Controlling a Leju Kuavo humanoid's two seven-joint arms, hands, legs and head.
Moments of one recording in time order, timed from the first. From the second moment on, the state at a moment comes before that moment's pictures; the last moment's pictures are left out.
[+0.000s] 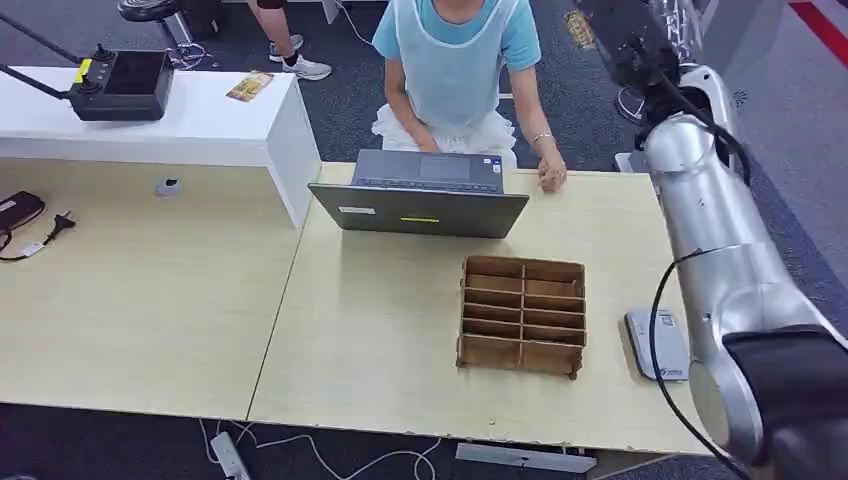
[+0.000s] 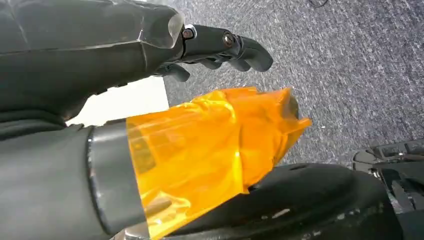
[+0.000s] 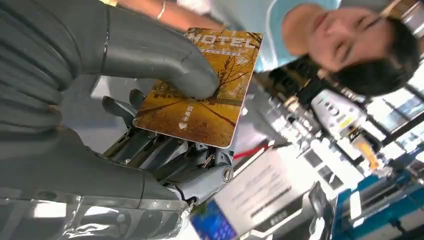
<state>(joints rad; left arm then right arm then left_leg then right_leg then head) -0.08 -0.21 1.00 -0.23 -1.42 0.21 0.11 -1.12 -0.09 0.25 -0.93 0.70 -0.02 0.00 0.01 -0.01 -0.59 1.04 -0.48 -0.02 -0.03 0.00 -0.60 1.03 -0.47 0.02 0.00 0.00</state>
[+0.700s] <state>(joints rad) -0.08 -0.21 1.03 -0.23 -1.36 0.22 0.09 -1.01 -0.28 0.13 -0.97 0.09 0.32 -0.09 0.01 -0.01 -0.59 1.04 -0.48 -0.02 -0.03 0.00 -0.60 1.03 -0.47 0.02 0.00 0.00</state>
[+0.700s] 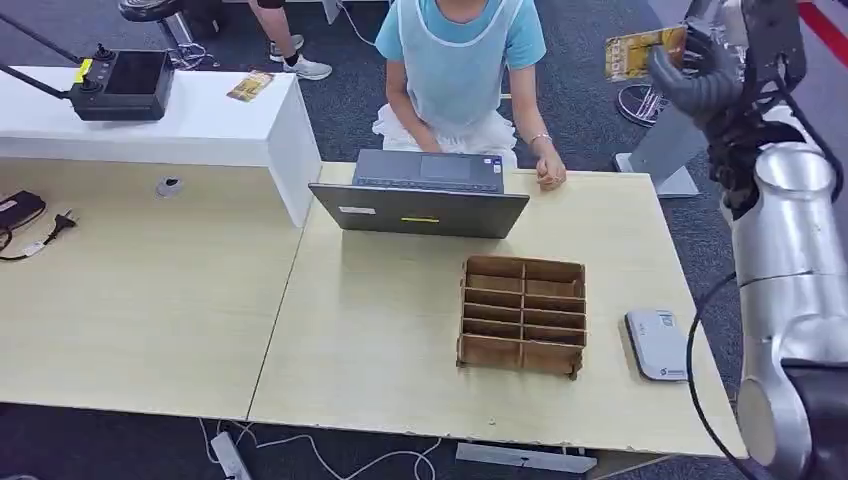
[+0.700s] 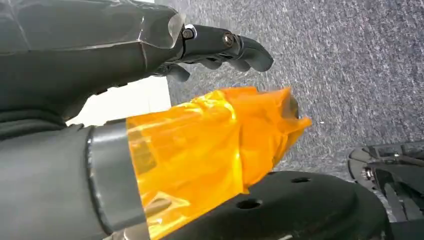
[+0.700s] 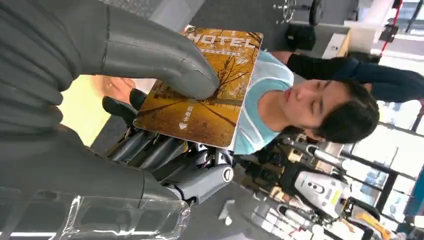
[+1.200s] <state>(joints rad) -0.07 -0.21 1.05 -0.23 -1.36 0.23 0.10 -0.77 -0.46 0.12 -1.07 -0.16 0.39 -0.11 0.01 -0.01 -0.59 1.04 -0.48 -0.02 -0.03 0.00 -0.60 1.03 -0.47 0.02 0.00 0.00</state>
